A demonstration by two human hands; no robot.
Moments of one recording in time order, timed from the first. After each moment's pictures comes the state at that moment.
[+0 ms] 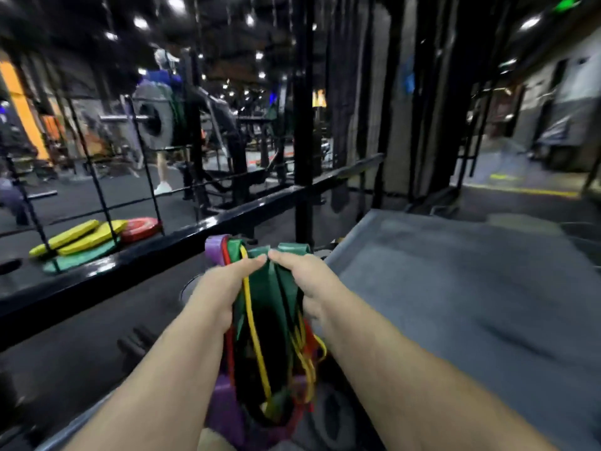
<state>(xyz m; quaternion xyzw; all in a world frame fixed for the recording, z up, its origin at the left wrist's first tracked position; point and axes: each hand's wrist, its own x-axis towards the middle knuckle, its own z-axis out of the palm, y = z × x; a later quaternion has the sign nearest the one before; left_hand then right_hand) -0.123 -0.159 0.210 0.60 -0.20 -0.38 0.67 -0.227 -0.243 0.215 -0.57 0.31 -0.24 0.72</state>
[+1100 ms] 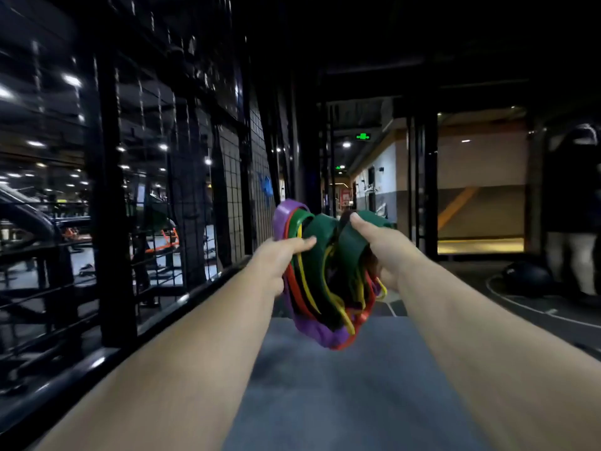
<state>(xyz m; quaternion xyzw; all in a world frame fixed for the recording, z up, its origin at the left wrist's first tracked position) -0.300 -0.522 0.405 0.46 -0.48 -0.46 0.59 -0.481 -0.522 0.410 -0.51 0.39 -0.58 0.51</state>
